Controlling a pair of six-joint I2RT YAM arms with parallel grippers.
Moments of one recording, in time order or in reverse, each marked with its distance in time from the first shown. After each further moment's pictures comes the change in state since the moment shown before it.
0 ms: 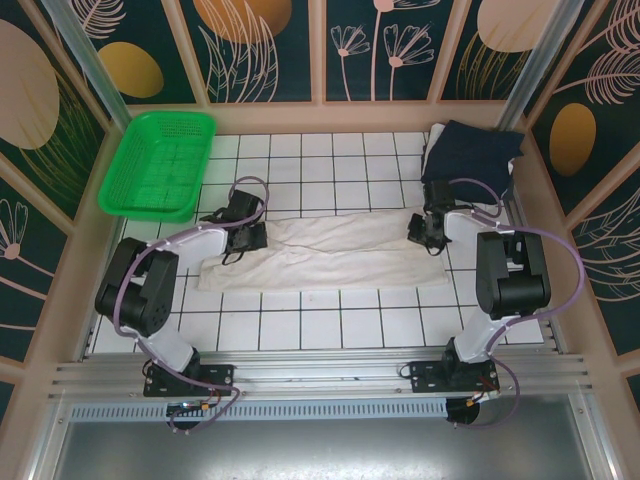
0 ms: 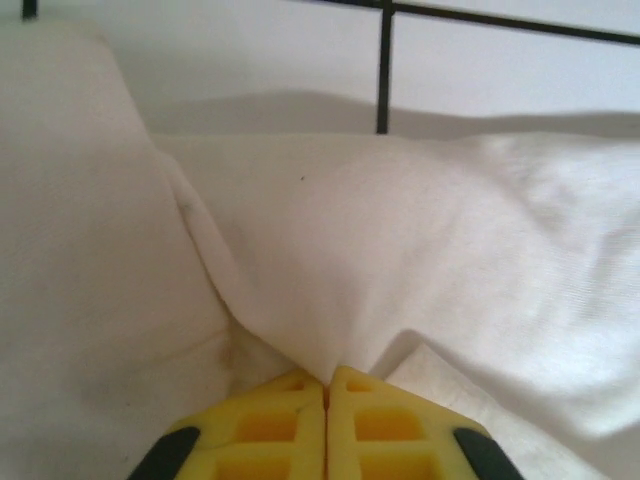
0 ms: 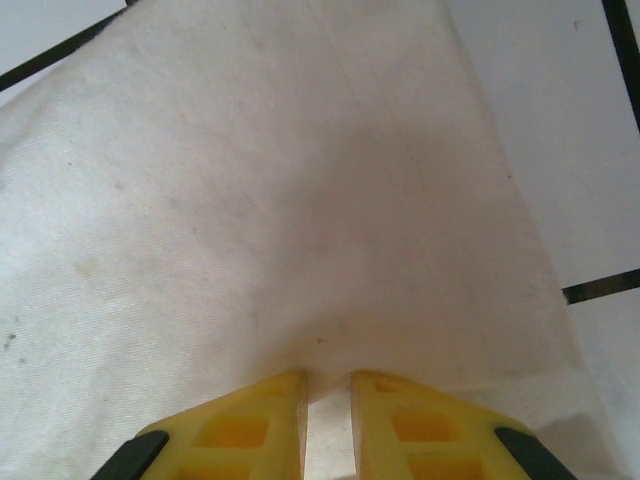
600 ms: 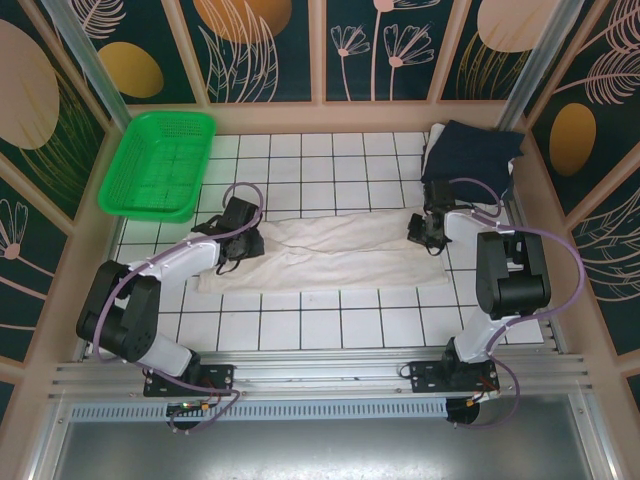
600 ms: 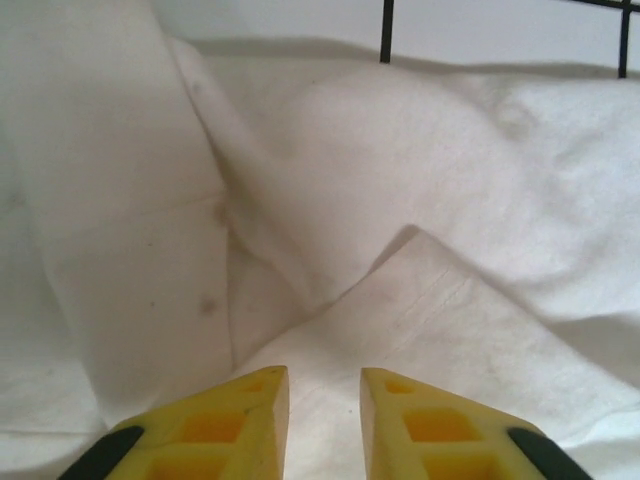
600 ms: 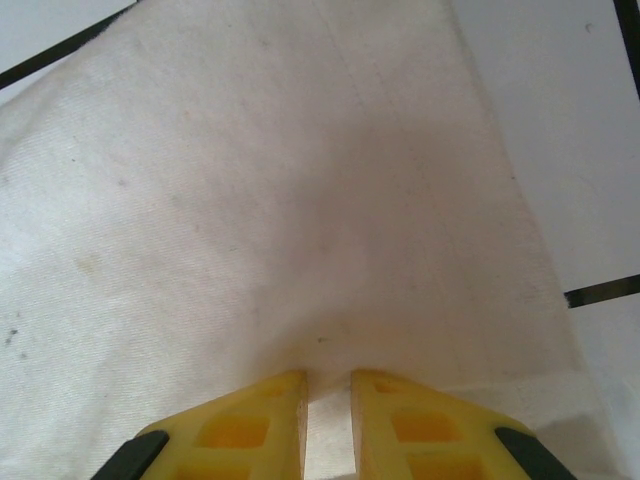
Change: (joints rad) left arm -0.033 -0.147 -0.068 -0.093 -0.026 -0.055; right arm 0.000 0.000 0.000 0.000 -0.008 -0.015
